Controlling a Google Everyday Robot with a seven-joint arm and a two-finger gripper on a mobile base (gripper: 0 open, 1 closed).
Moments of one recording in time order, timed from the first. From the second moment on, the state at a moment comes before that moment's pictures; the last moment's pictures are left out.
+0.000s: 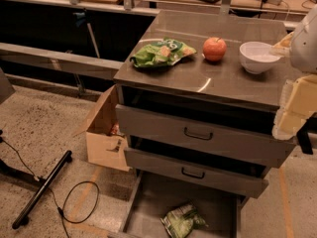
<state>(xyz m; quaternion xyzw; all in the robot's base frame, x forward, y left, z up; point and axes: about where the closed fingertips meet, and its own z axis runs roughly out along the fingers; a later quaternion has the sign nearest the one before) 0.438 -0.216 0.977 -0.60 0.78 -0.04 0.16</state>
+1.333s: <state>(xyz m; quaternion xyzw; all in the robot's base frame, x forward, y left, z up) 0.430 -0.254 0.868 -0.62 0.76 -0.04 0.18</state>
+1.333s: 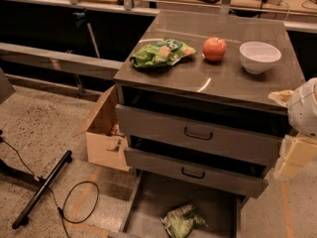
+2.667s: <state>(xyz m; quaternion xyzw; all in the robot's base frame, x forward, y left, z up) 0.385 -0.228 0.760 -0.62 0.77 0.02 0.16</state>
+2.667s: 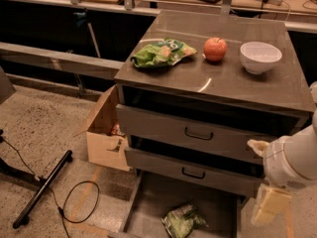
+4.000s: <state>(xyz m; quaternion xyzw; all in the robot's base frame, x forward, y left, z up) 0.397 -0.218 0.644 -0.68 0.71 -0.01 0.15</state>
